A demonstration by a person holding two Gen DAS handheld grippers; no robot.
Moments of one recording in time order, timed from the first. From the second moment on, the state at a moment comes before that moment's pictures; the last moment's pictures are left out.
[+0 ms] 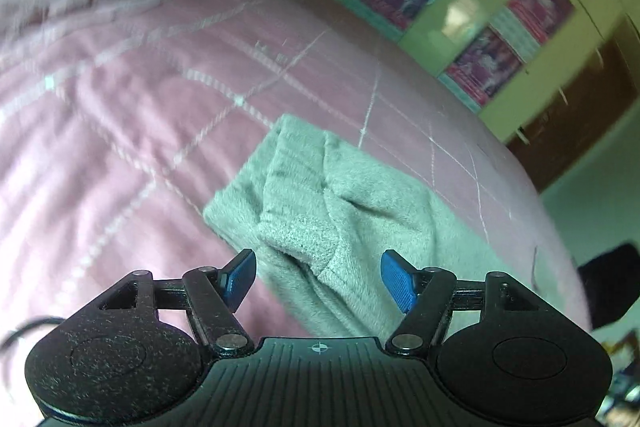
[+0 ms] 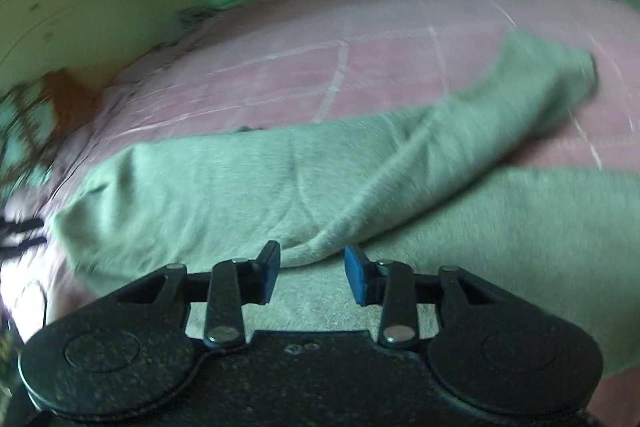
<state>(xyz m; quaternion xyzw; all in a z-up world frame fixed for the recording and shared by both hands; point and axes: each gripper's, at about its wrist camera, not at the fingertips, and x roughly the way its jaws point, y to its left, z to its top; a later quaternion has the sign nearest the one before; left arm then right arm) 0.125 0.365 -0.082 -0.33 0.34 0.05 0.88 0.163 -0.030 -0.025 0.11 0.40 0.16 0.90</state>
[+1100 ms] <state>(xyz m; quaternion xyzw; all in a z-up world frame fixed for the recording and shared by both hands) 0.154 0.363 -0.084 -0.22 0.40 0.07 0.89 0.105 -0.038 -0.074 0.21 0.40 0.12 0.89</state>
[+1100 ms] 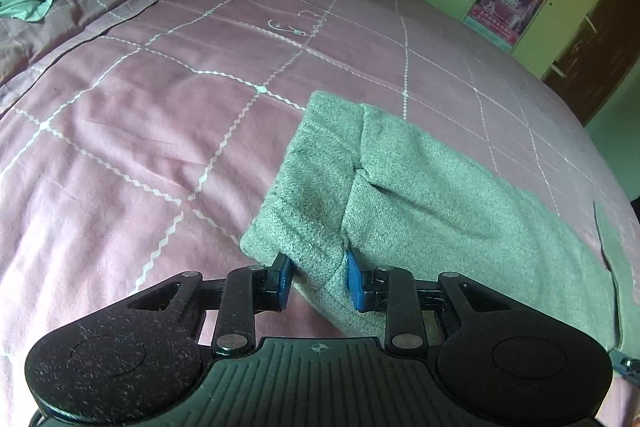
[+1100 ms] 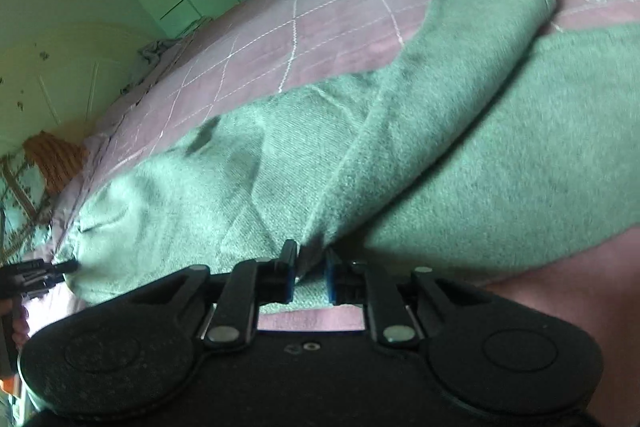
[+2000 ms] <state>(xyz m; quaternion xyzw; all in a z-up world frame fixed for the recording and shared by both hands) 0.154 0.316 -0.093 -0.14 0.44 0.14 0.88 0.108 -0.079 -0.028 0.04 0.39 0.01 0.92</state>
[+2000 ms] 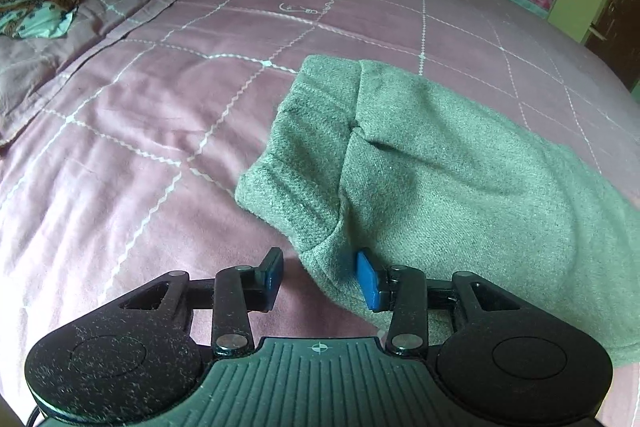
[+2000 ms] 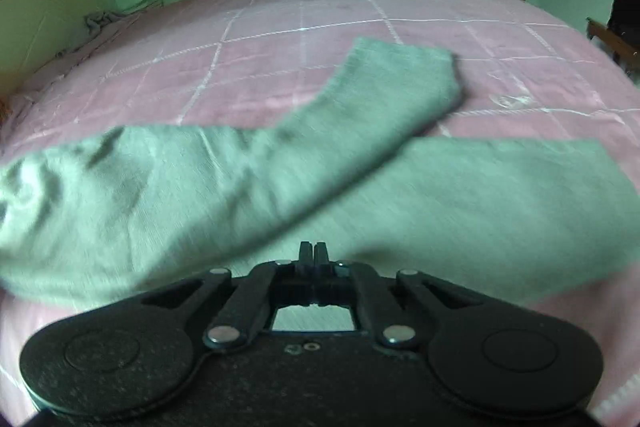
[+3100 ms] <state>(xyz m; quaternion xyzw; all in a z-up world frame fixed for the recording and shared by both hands) 0.154 0.323 -0.100 -0.16 0.44 0.11 0.88 0.157 -0.067 -0.009 0.03 0.37 -0.02 0.93</state>
